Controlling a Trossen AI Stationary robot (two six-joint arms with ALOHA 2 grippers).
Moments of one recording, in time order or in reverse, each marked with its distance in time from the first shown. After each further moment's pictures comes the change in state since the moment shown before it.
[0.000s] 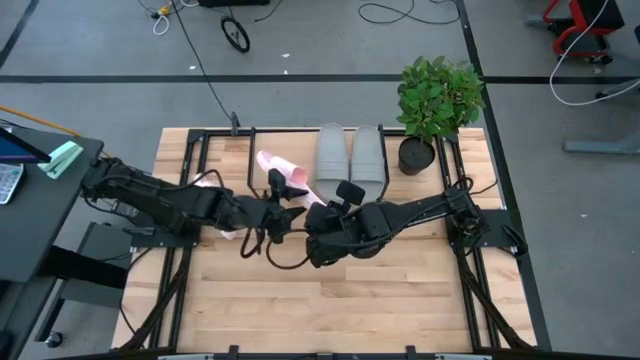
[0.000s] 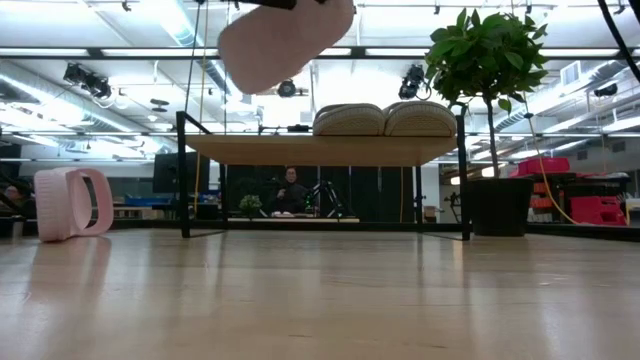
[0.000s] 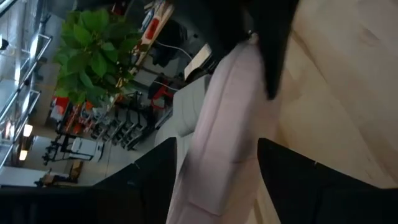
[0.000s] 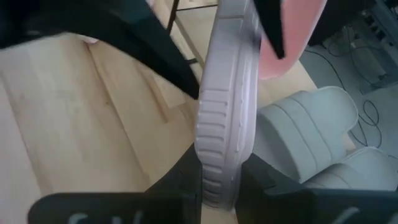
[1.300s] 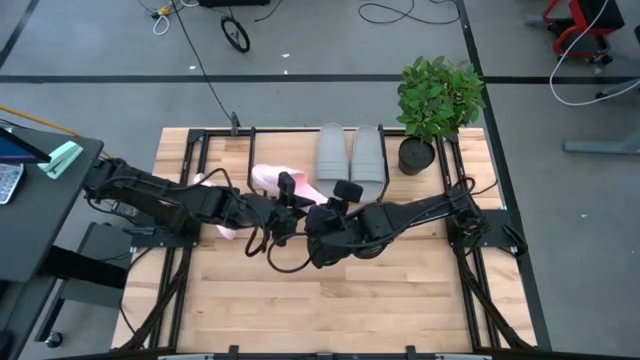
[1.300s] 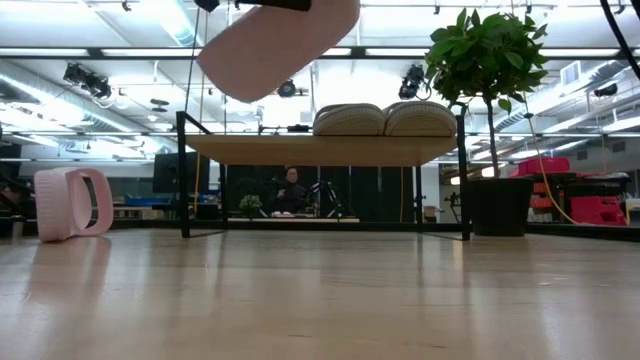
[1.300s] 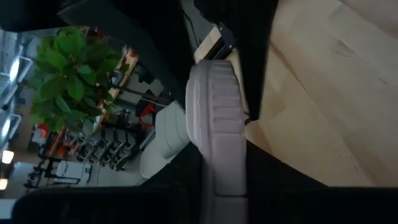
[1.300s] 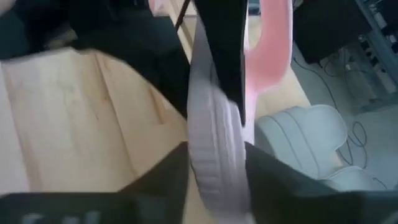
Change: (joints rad) left arm 0.024 0.037 -0.002 0.057 0.121 0.061; right arm 0.010 -0.007 0.001 0.030 -0.010 -0.106
